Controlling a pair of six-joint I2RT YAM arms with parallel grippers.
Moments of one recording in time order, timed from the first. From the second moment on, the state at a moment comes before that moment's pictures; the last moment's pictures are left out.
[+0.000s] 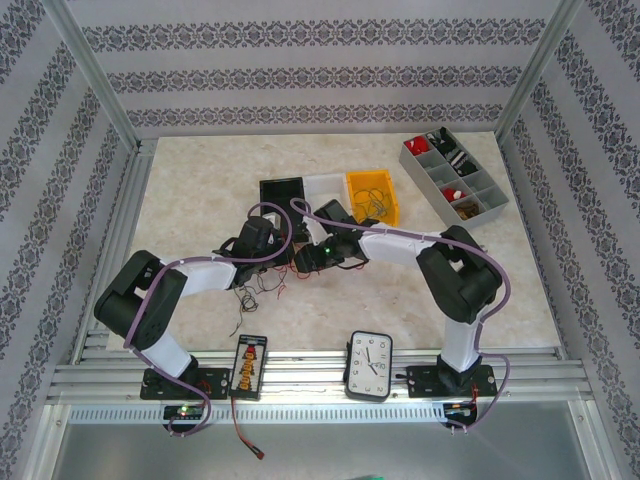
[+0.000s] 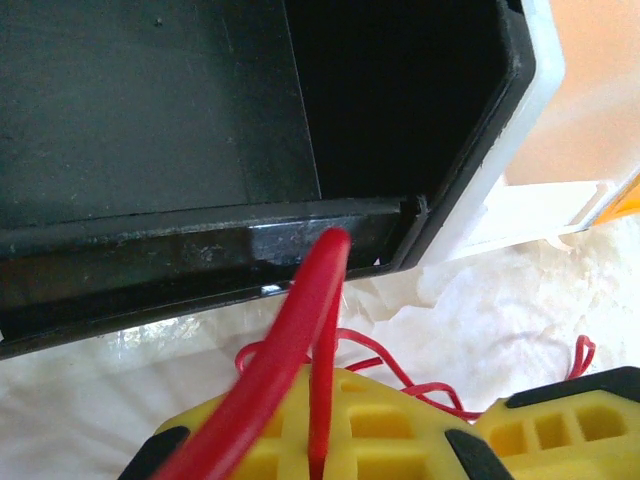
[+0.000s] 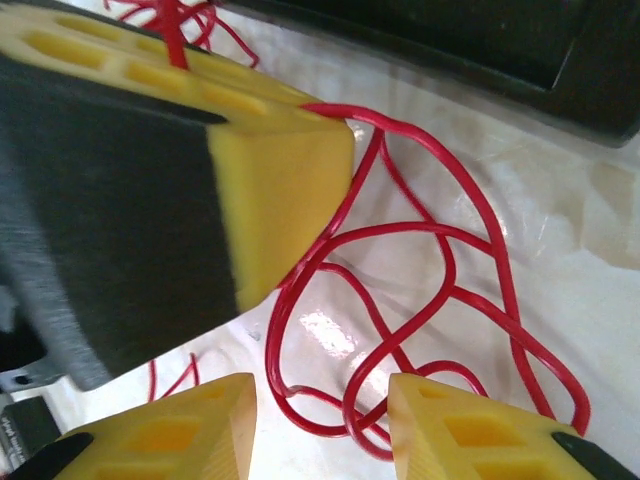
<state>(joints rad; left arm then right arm) -0.49 1.62 0.69 0.22 0.14 -0.68 0.70 1.88 1.14 -0.29 -0.44 0.35</state>
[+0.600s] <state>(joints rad) -0.50 1.59 0.66 0.18 -0.01 -0.76 0.61 1.75 0.93 -0.24 -0.31 0.40</state>
